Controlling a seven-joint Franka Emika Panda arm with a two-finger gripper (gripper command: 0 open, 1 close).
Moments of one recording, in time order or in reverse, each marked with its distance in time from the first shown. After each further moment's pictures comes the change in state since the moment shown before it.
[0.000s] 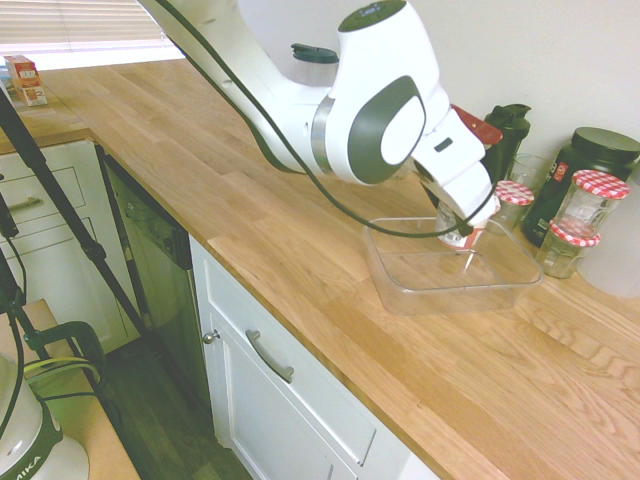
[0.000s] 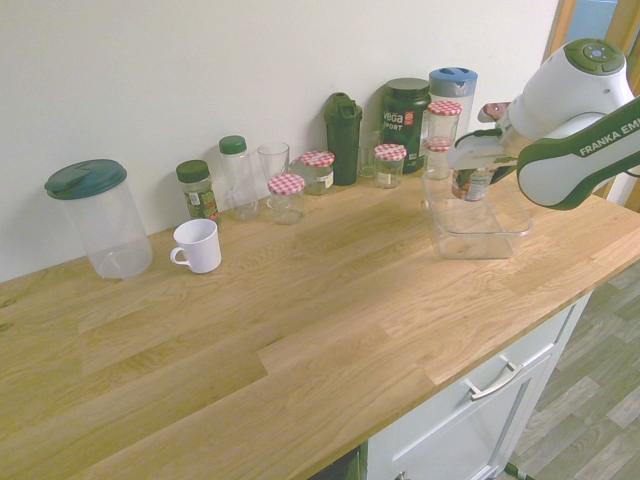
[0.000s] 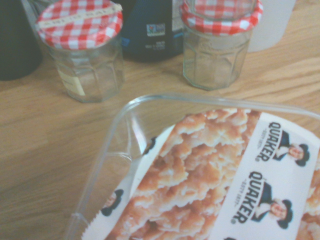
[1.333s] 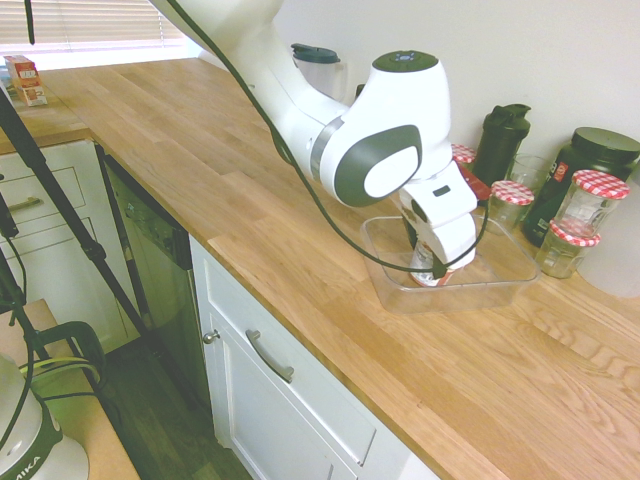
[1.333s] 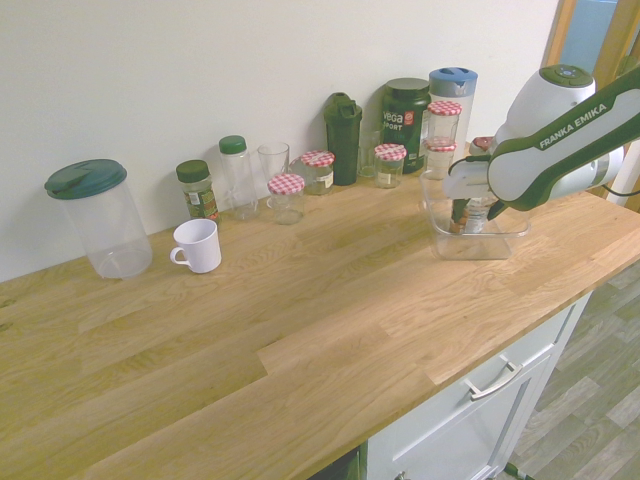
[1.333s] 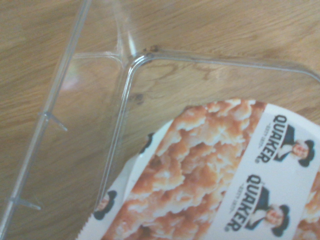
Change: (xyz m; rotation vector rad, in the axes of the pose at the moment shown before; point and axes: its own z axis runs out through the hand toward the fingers) arm -0.019 0.016 0.039 -0.156 -0.160 0.016
